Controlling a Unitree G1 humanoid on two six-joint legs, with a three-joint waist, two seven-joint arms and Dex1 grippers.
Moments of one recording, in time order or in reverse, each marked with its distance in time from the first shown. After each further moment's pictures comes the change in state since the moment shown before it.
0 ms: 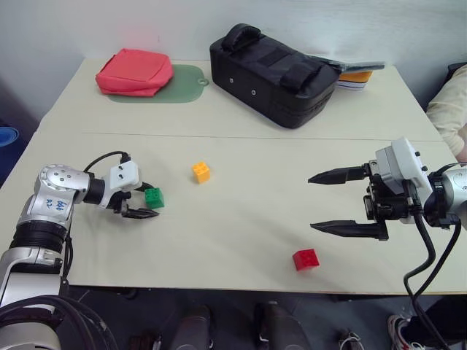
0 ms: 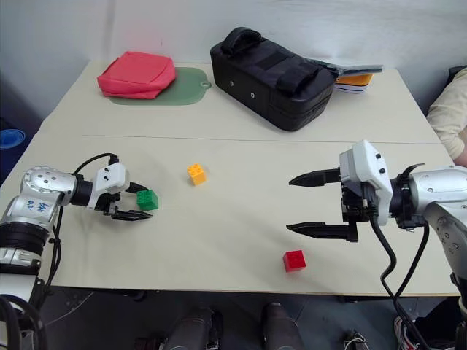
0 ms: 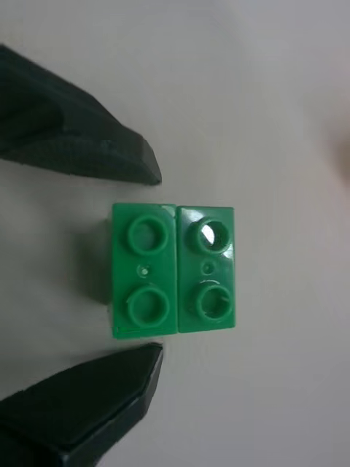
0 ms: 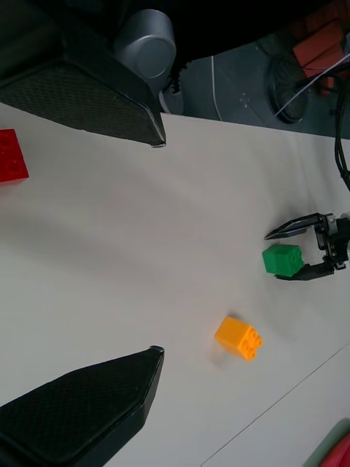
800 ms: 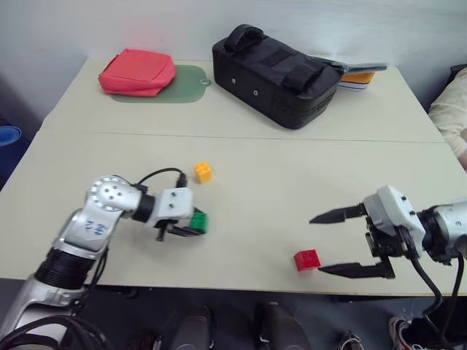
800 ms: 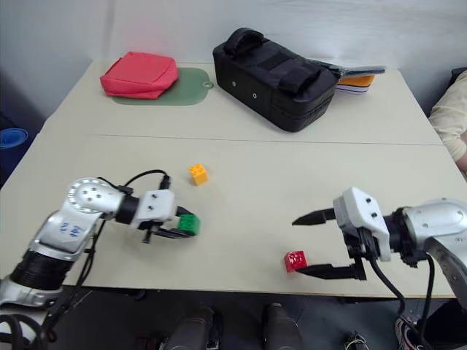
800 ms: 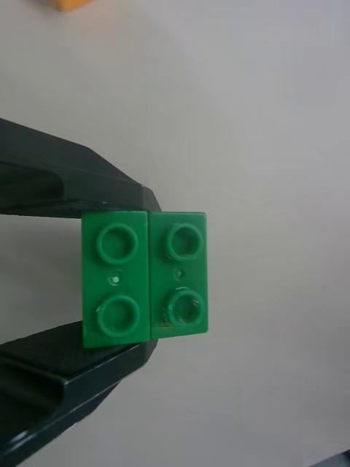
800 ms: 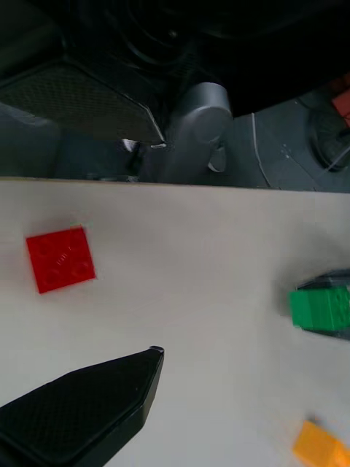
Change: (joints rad) left arm 0.195 -0.126 -0.140 -0.877 -0.020 0.435 0.117; right arm 0.351 -0.082 -0.028 -0.095 -0.078 -0.136 0.114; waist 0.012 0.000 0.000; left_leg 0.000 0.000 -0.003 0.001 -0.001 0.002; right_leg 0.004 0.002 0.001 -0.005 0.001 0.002
